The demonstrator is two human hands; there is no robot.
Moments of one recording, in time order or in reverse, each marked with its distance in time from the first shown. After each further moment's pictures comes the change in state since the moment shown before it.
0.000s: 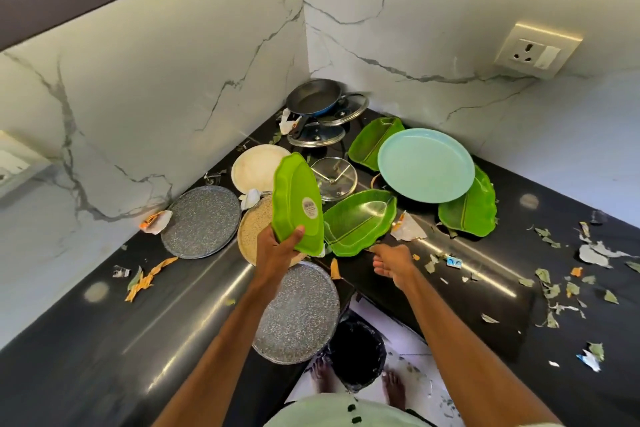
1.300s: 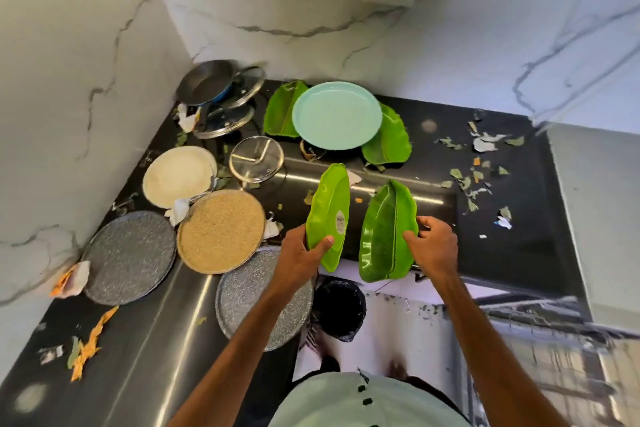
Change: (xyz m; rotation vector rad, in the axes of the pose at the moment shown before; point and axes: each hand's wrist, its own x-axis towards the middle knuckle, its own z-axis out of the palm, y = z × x) left_hand -0.043 -0.038 0.055 0.411 -0.653 0.140; right_hand -0.131 0.085 -0.103 -0.168 0.633 -0.284
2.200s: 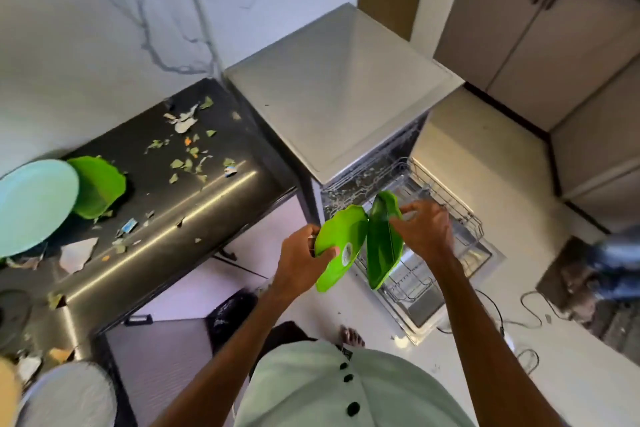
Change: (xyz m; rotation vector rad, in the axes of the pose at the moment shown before) left_hand -0.179 0.069 0.424 0.616 -0.728 0.340; right_hand -0.165 0.363 -0.320 0.058 0.473 0.498
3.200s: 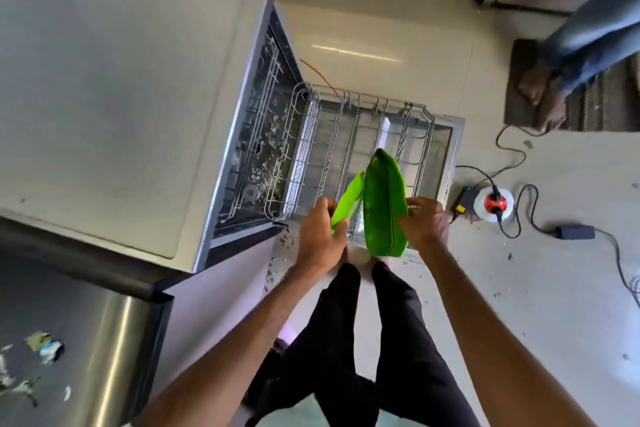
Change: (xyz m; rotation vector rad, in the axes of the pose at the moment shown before) left_hand 0.221 0.008 0.276 0.232 -0.561 0.215; right_hand 0.145 0.250 0.118 0.398 0.167 0.886
